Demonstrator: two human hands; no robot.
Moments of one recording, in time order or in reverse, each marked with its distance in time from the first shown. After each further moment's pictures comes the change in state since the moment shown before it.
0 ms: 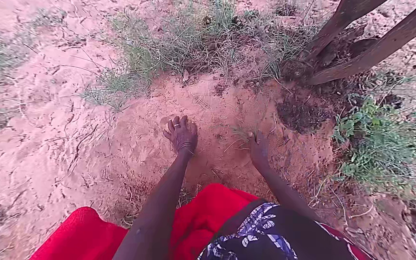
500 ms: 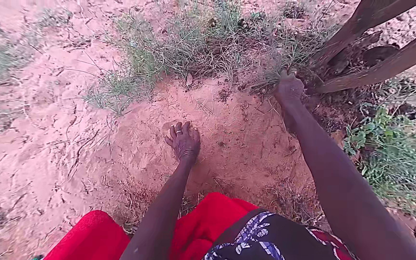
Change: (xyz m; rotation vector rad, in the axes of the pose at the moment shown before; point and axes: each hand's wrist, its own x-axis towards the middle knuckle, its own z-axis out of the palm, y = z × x) left_hand -0.001 0.001 0.000 0.024 -0.004 -0.029; right_hand 0.205 -0.109 -0.046 -1.044 0.113 -0.133
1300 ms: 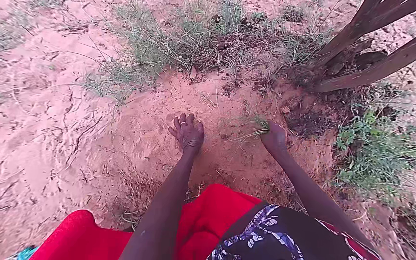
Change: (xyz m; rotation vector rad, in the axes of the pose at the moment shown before) left_hand -0.001 -0.002 0.002 -0.041 -0.013 0.033; right_hand -0.181 0.011 0.042 0.446 -0.051 -0.148
